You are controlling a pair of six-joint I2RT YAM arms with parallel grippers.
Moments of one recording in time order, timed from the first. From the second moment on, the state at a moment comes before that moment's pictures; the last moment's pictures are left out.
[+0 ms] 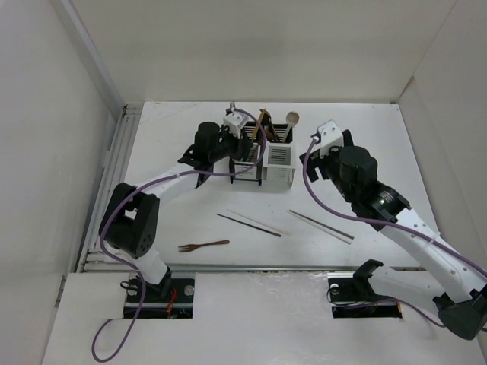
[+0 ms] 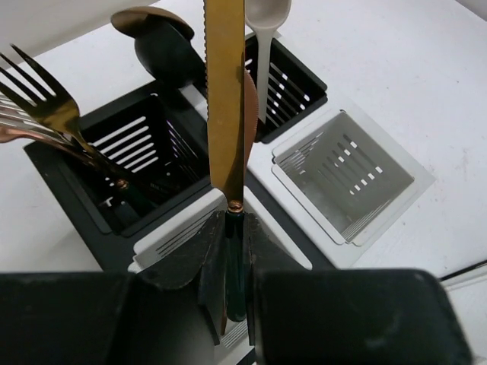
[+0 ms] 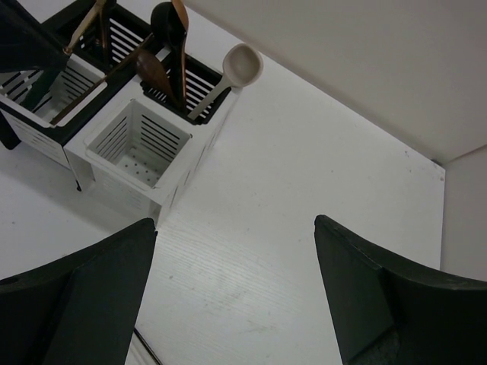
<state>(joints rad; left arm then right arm) -0.47 1.65 1.06 0.33 0.35 -0.05 0.64 0.97 1.00 -0.28 0.37 -0.26</state>
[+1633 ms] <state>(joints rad) -0.06 0.84 0.90 -0.19 -0.31 -0.41 1.16 1.92 1.50 -0.57 -0.24 -0.71</state>
